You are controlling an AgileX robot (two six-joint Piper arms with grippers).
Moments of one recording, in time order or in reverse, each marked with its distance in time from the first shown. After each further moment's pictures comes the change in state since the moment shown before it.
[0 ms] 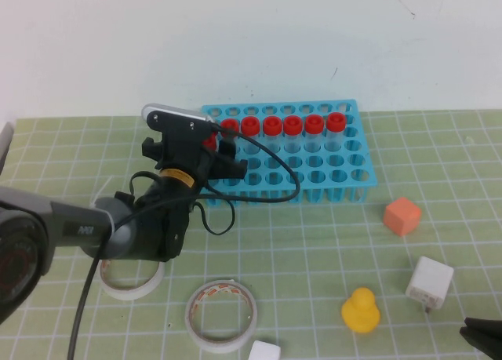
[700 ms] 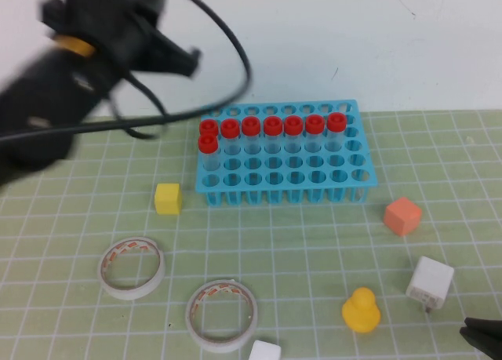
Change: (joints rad) right arm 0.000 0.000 0.000 0.000 0.000 0.000; left arm 0.000 -0.693 0.007 -0.363 0.580 0.595
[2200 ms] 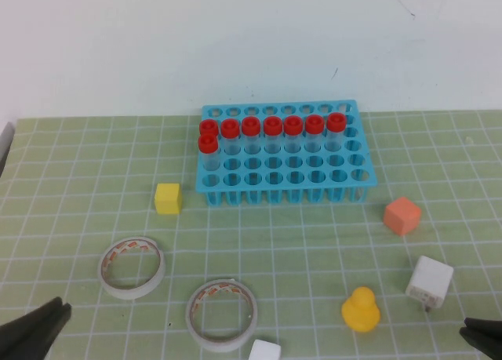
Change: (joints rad) right arm 0.000 0.000 0.000 0.000 0.000 0.000; left arm 0.004 -1.165 0.903 -0.142 0.422 0.183
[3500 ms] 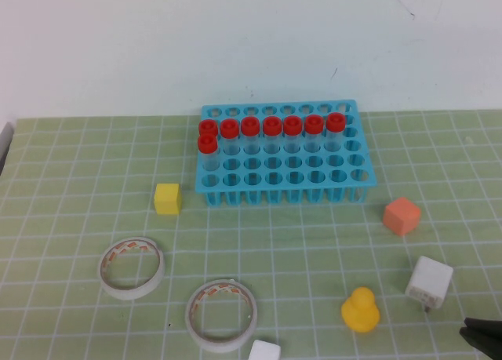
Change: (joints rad) right arm 0.000 0.000 0.000 0.000 0.000 0.000; left arm 0.326 -0.273 0.265 0.516 -0.248 -0.529
